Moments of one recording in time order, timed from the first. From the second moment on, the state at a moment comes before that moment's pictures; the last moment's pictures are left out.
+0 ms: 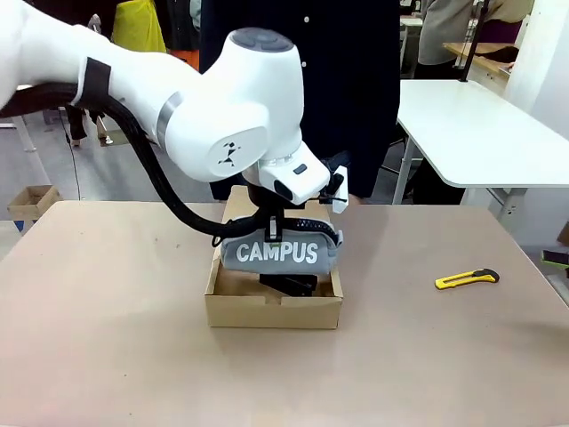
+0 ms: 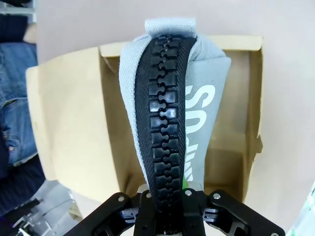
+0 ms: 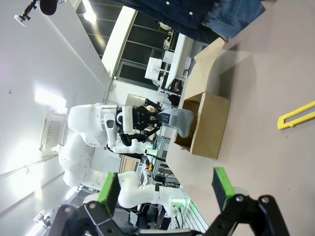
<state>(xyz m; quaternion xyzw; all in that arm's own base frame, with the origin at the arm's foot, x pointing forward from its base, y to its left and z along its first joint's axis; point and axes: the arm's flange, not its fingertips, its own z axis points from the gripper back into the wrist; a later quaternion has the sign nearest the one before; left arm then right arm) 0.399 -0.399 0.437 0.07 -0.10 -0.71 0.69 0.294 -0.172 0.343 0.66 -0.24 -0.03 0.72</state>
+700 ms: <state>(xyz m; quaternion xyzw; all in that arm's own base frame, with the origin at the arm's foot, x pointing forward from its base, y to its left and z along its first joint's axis) 0.411 -0.392 0.351 0.04 -0.09 -0.70 0.70 0.294 -0.172 0.343 0.66 -0.24 -0.03 0.72</state>
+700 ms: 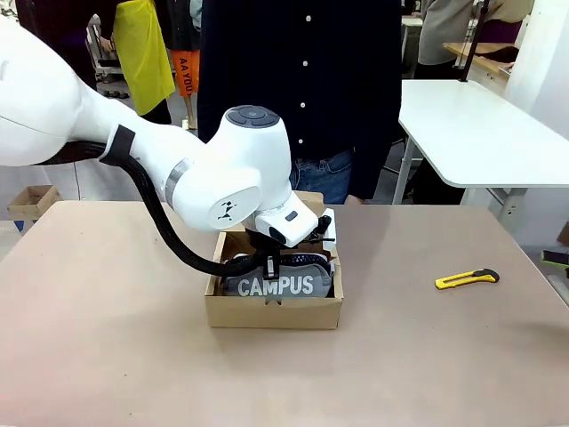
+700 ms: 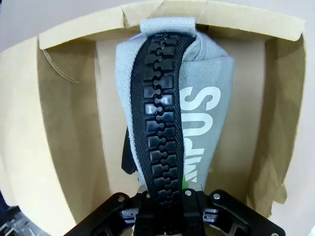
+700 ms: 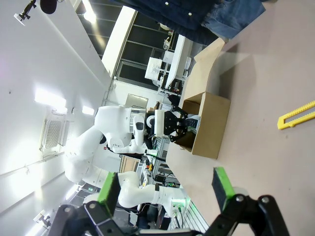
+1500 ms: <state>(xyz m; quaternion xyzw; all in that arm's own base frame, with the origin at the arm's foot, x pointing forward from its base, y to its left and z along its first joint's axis) 0.412 -0.392 0.353 0.04 -0.08 -0.70 0.71 0.294 -0.172 0.343 0.66 -0.24 -0.03 0.72</state>
